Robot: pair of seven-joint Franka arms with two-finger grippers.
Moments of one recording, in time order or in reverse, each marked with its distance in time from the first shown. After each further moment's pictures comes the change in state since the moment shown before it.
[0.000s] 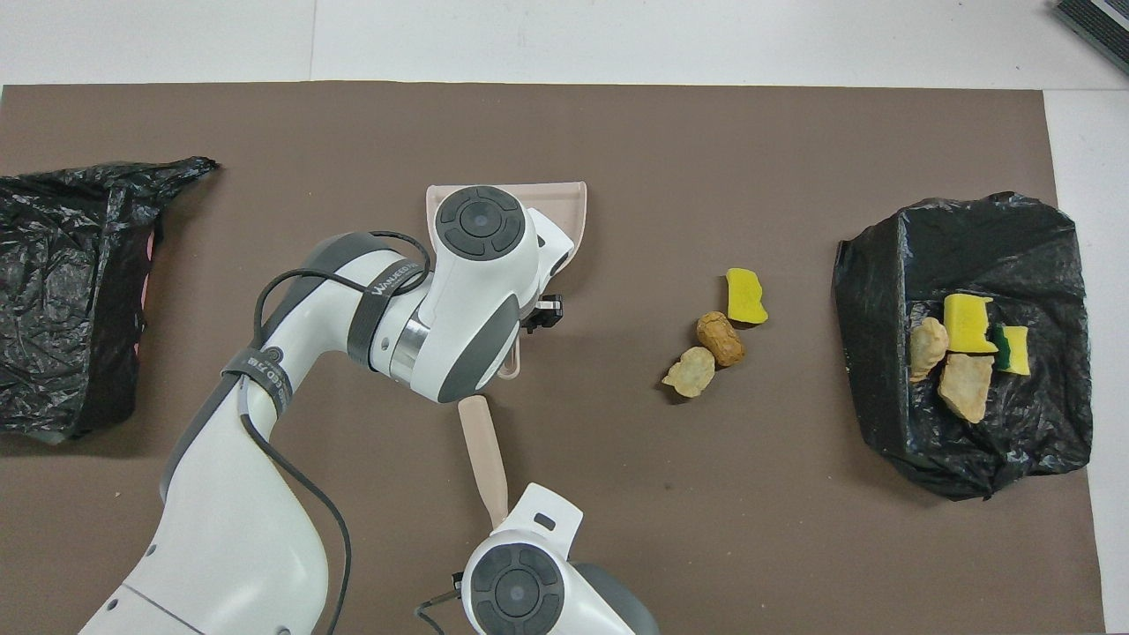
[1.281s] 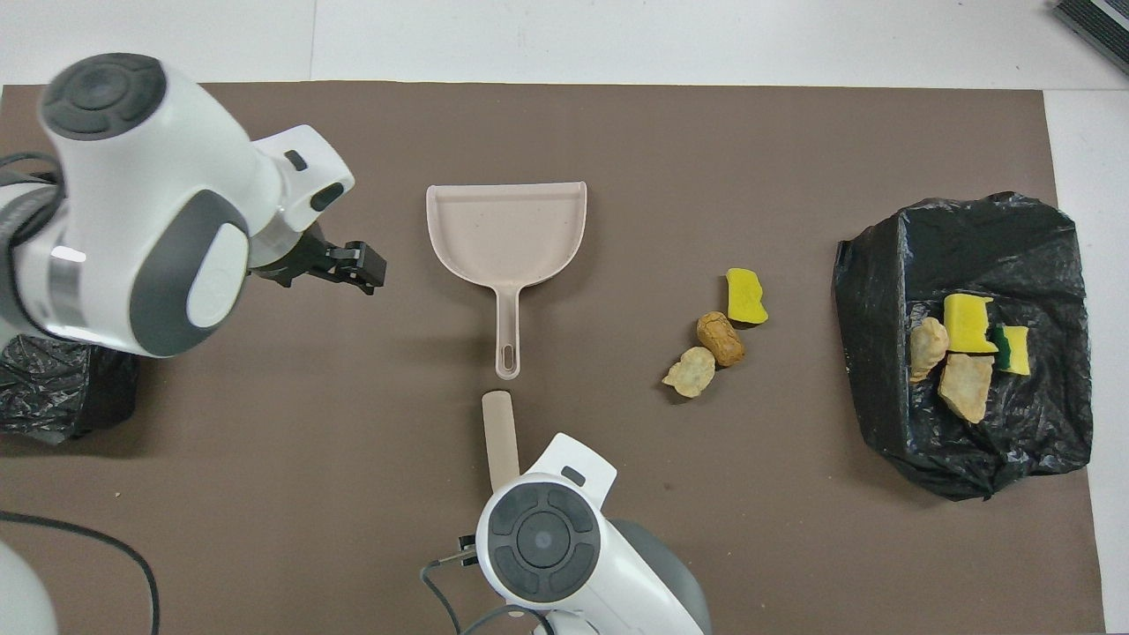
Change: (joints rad) left arm 0.269 -0.195 0.000 0.025 -0.001 -0.228 0.385; right arm -0.115 -0.074 0.004 0.137 -0.004 -0.232 -0.012
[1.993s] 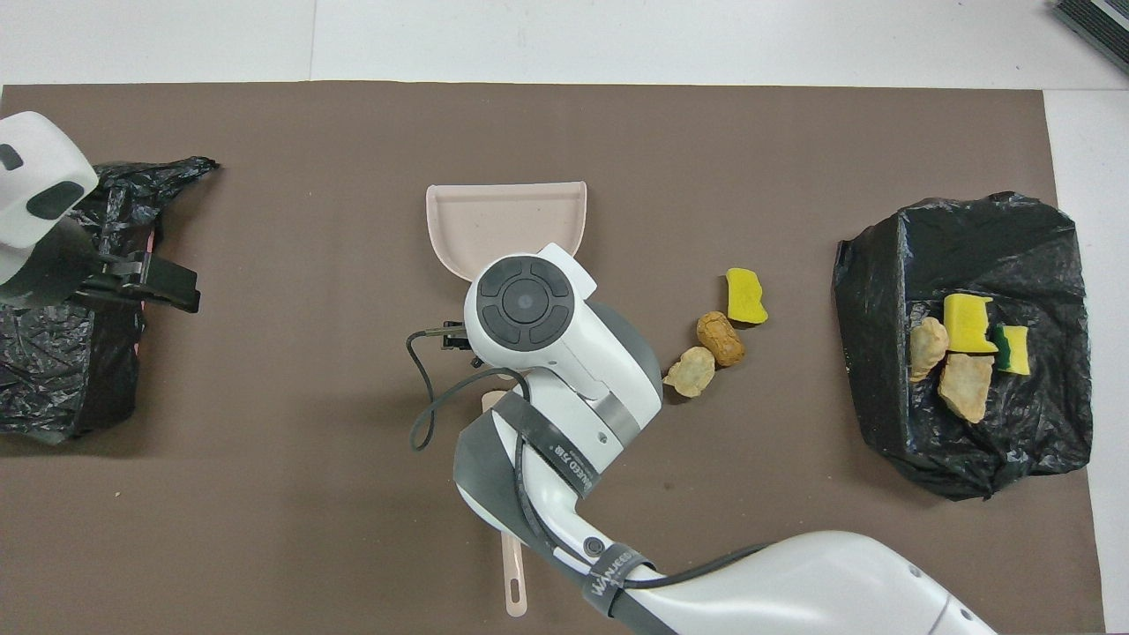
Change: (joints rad) left arm 0.221 -0.228 0.014 -0.038 0.001 -0.181 0.171; right arm -0.069 0.457 -0.044 0.537 -0.301 0.060 0.163
